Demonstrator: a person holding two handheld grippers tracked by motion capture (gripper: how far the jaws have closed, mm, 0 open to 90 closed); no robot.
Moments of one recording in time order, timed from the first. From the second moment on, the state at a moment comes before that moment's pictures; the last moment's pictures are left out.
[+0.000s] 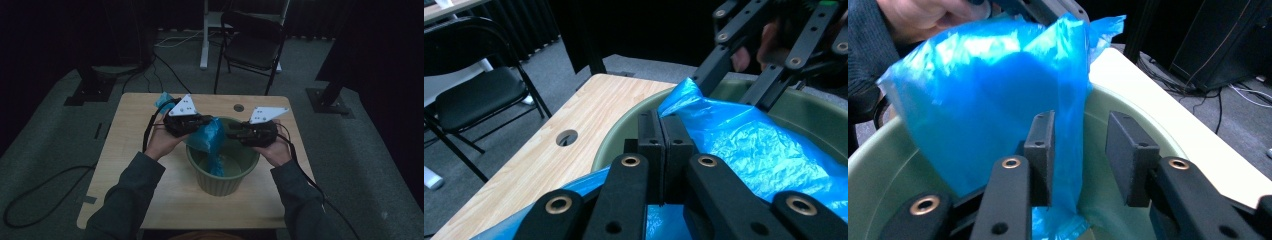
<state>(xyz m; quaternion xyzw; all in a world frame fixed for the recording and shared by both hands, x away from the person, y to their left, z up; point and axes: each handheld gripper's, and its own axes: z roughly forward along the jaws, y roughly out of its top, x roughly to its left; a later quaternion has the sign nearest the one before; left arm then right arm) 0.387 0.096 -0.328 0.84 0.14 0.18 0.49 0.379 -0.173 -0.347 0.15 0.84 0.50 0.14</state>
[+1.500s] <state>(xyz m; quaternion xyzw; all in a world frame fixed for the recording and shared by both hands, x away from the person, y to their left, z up) 0.356 0.157 -0.358 0.83 0.19 0.14 0.51 0.370 -0.193 -0.345 0.16 0.84 0.48 0.18</state>
